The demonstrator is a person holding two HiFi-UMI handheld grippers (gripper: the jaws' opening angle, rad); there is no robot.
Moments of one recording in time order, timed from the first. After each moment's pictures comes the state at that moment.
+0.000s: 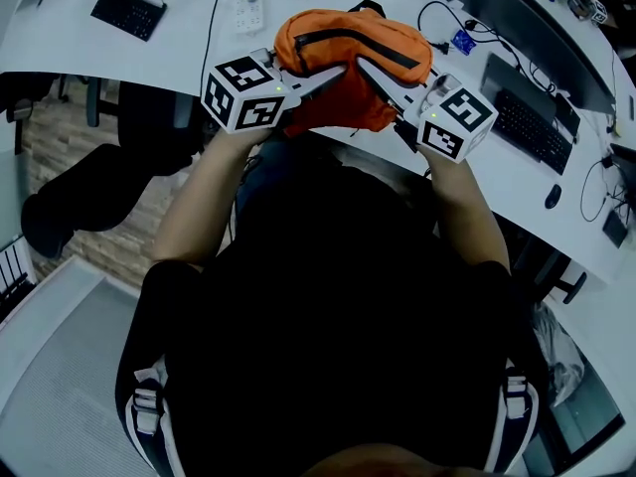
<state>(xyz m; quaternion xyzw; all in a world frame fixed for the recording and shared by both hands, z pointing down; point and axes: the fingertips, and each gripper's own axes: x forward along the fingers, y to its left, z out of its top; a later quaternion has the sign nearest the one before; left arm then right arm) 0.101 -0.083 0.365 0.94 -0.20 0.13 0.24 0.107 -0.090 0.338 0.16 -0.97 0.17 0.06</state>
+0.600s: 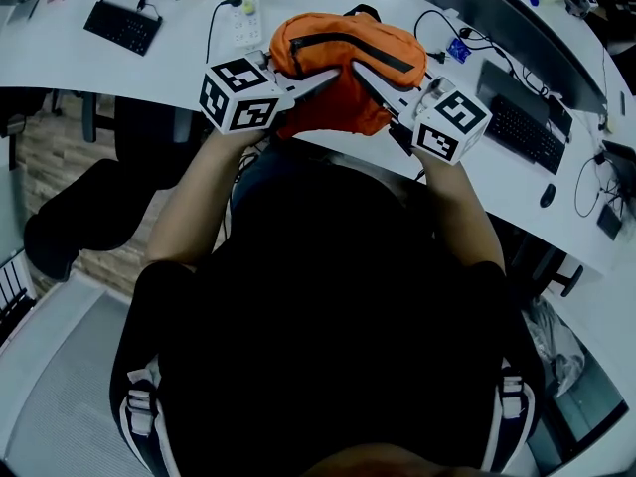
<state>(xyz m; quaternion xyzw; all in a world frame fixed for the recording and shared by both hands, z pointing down) 0.076 -0.110 0.358 0.95 -0.17 0.13 0.24 0.083 -0.116 0.331 0.18 -0.96 0.18 0.06</state>
